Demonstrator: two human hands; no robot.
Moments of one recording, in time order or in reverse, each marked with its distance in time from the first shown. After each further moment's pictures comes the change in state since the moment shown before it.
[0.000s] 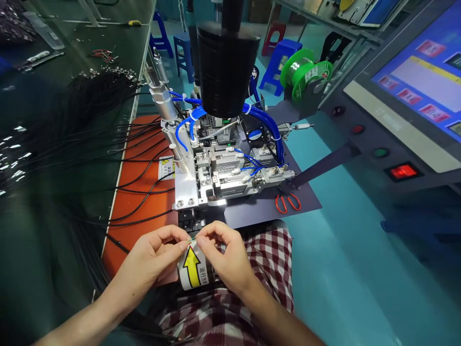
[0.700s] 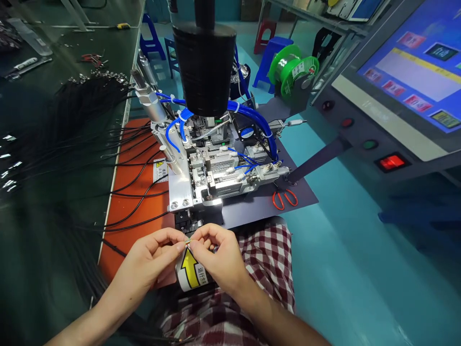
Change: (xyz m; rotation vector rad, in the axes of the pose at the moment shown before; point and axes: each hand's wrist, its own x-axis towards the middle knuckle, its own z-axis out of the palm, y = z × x) left_hand 0.004 -0.004 -0.001 0.002 -0.011 0.032; right_hand 0.000 -0.005 0.011 0.113 0.080 0.118
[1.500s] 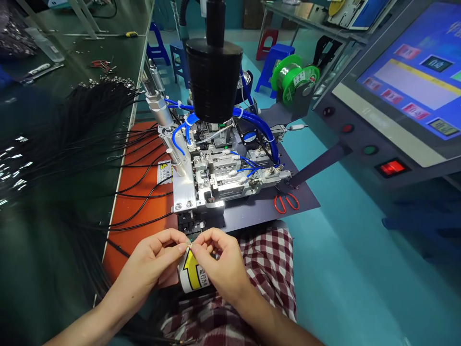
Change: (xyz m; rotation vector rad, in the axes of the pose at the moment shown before) left_hand -0.005 0.005 0.003 -0.028 0.029 -0.038; right_hand -0.008 0.001 0.002 -0.022 0.012 0.018
